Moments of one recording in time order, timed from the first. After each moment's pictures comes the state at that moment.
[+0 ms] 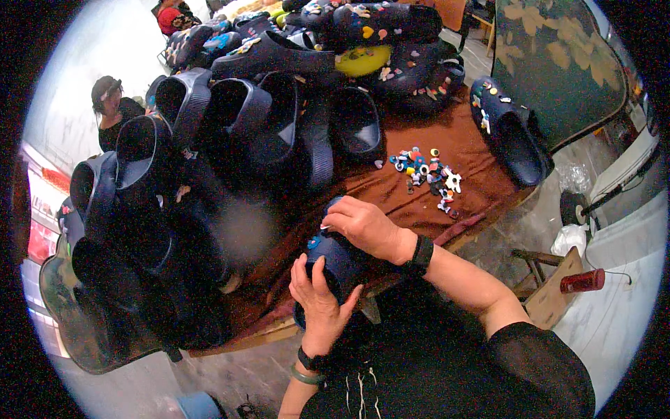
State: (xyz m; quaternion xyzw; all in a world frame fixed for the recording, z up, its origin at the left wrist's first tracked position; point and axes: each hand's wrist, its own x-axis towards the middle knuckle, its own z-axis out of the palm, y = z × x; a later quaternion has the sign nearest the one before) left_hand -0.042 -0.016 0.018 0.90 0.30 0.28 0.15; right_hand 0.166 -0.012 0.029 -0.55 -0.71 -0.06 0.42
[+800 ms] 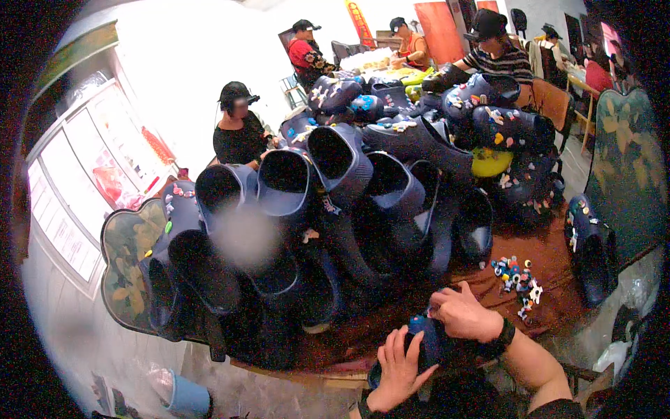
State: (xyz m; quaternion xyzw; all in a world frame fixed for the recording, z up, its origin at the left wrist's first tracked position) left_hand -0.048 -0.029 0.013 0.90 0.32 0.25 0.13; right_hand 0.176 -0.014 0.061 -0.57 -0.82 0.05 0.07
